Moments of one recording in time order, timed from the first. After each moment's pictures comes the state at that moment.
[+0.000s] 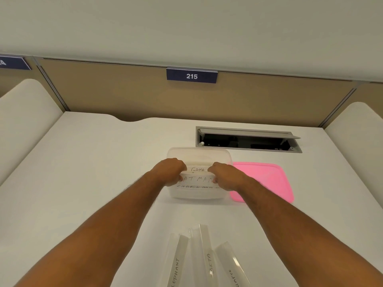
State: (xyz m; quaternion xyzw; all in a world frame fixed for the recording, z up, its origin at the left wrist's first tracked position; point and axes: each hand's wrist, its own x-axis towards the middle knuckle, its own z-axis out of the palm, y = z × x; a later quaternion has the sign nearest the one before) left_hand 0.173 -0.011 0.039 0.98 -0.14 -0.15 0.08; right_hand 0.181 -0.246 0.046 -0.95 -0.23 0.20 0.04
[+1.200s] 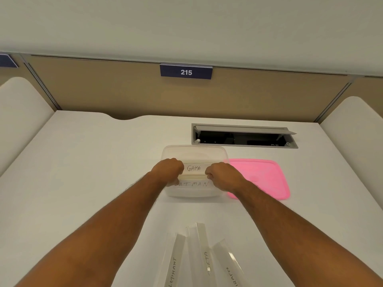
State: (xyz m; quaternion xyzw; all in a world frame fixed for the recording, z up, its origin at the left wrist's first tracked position) left_hand 0.176 -0.023 0.030 0.98 -0.13 -0.17 0.04; right_hand 0.171 -0.249 0.037 -0.97 -0.20 0.15 0.06
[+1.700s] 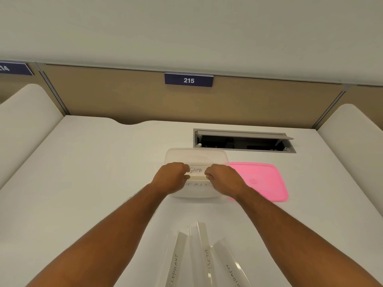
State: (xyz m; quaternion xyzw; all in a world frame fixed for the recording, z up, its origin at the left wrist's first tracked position) left_hand 0.139 -0.029 0.037 0.98 -0.15 0.00 0.13; right_hand 0.144 -0.244 0.056 -0.97 -0.21 0.05 0.09
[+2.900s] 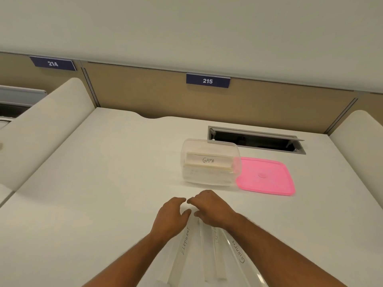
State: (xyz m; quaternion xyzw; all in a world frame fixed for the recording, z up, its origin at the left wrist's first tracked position) left_hand -0.049 -0.021 -0.023 0.93 0.07 -0.02 0.35; right_hand 0.019 -0.195 0.002 -0.91 -0.41 0.05 0.06
